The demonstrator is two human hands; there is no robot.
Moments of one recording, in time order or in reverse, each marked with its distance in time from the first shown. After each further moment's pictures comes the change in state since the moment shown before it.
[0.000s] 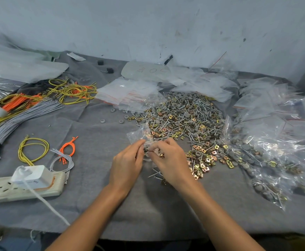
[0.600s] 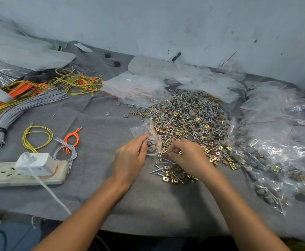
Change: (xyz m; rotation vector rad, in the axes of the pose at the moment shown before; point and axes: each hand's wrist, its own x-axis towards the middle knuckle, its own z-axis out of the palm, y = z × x) left_hand 0.001 0.002 -0.003 -0.027 0.013 0.005; right_hand 0.018 0.031 -0.041 -0.338 -0.360 0.098
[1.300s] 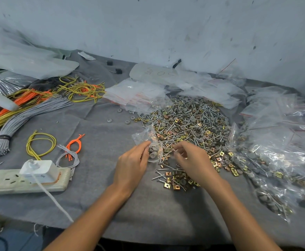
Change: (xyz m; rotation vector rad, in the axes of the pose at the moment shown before) left_hand -0.001 -0.001 0.001 -0.008 -0.013 0.019; right_hand -0.005 0.009 0.002 0.141 0.143 0.003
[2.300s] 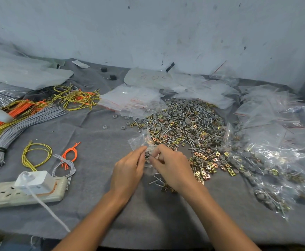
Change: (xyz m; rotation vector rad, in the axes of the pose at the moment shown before) left_hand 0.000 -0.002 0.002 0.029 0.004 0.013; right_hand -0.003 -0.045 0.025 0.030 0.051 -0.075
